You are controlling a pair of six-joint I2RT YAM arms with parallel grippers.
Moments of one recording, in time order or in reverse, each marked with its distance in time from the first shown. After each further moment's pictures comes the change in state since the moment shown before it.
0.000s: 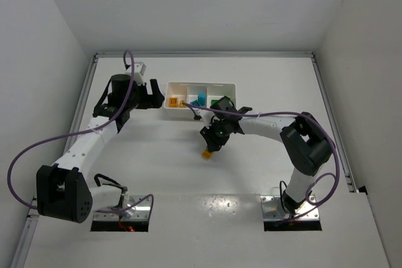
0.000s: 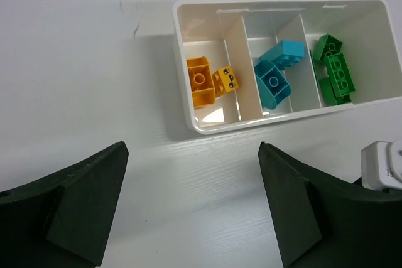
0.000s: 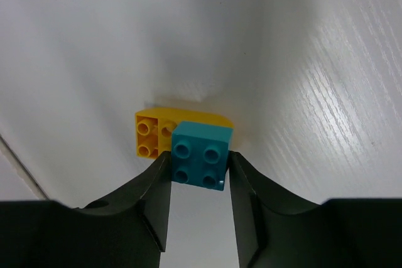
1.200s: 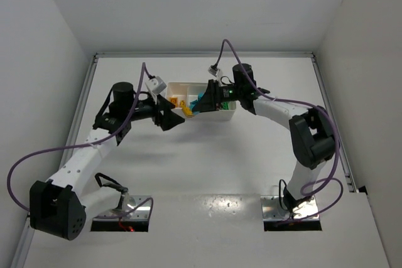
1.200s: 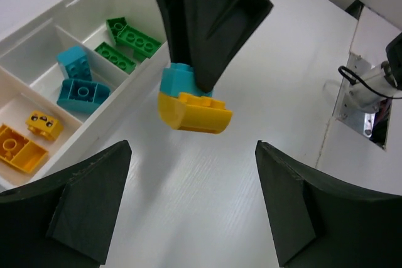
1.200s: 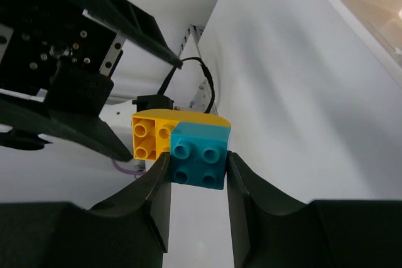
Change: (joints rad) left arm -0.070 -0.121 -0.095 0.090 0.666 0.213; right arm -0.250 0.023 0.136 0.571 -0.695 0.920
